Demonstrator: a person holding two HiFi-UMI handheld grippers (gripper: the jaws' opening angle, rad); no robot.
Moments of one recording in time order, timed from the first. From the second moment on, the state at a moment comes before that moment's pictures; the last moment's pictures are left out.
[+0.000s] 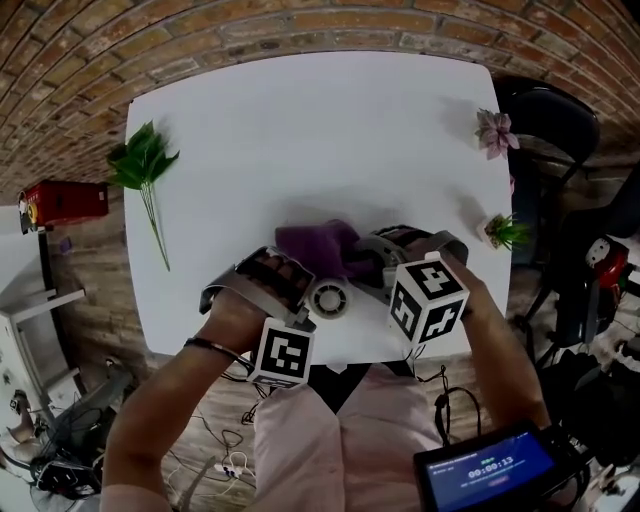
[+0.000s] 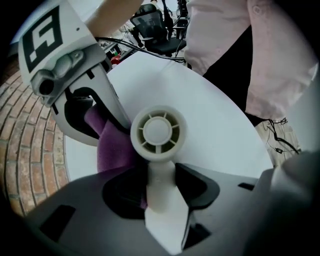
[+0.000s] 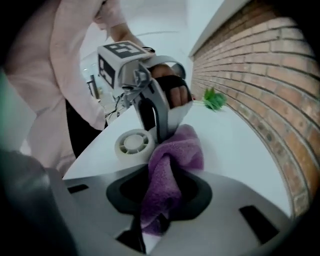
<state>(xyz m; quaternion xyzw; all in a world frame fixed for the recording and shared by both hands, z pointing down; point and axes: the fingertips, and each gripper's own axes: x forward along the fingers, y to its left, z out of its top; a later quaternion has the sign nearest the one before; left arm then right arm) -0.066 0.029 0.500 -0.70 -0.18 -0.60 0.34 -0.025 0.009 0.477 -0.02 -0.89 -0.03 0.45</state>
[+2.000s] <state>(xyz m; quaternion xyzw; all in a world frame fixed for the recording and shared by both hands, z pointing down) -0.119 0.034 0.489 -0.79 0.09 -0.54 -0.26 0.028 0.129 0.419 0.23 -0.89 0.14 0.38</state>
